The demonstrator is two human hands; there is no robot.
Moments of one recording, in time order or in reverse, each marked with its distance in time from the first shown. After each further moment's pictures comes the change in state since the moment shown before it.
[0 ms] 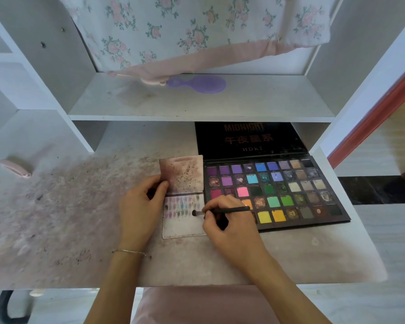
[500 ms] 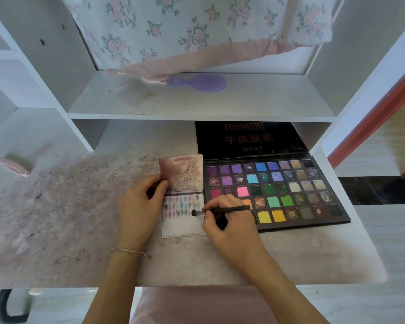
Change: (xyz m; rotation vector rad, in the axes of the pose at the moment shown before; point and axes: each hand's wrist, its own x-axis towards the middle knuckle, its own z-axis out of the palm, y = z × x) left_hand 0.000 0.000 0.000 0.019 0.001 -0.006; right_hand 0.000 0.001 0.000 -0.014 -0.004 0.008
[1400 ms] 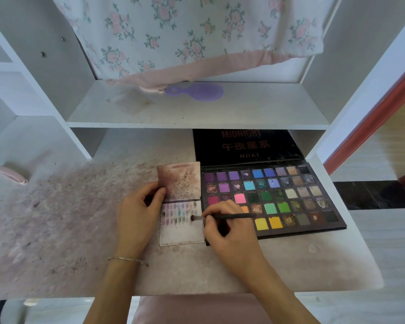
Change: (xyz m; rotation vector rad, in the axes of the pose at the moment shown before) left_hand 0.000 -0.001 0.001 -0.006 0.020 0.007; right_hand 0.000 0.001 -0.001 0.103 0.063 -0.023
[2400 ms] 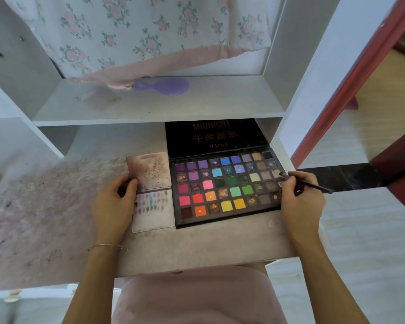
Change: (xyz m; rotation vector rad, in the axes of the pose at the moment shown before) left_hand -0.008 0.014 0.004 0.067 0.026 -0.031; right_hand -0.012 0.068 -0.122 -0.082 0.696 0.264
